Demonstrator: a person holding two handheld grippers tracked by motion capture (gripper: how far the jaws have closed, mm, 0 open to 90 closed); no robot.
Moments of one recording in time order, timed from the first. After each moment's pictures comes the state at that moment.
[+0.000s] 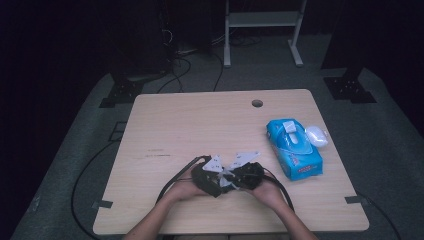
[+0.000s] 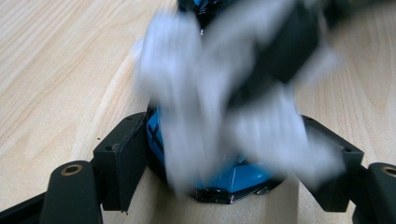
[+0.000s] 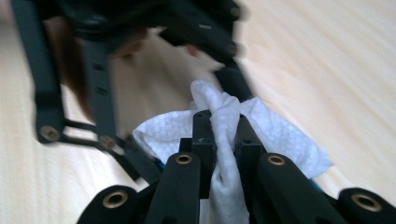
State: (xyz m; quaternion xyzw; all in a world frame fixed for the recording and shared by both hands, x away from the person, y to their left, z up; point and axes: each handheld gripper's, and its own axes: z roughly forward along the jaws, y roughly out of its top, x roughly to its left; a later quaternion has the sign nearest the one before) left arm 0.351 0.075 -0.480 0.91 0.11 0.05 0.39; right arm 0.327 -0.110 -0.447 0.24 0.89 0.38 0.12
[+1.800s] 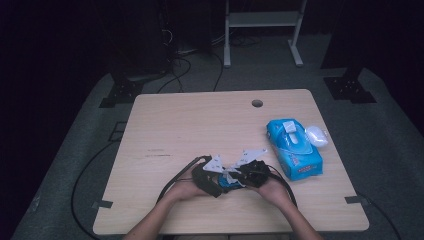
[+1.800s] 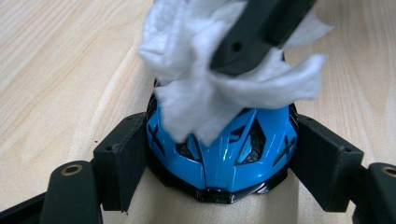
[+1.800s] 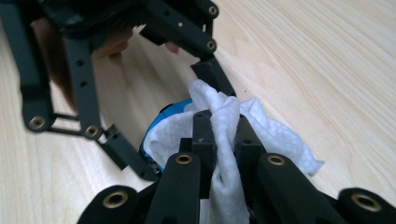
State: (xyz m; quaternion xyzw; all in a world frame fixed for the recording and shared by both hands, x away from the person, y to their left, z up) left arm 0.351 0.074 -0.480 0.91 0.11 0.05 0.39; right arm 0.330 -0.119 -0.444 0.25 0.88 0.38 0.11
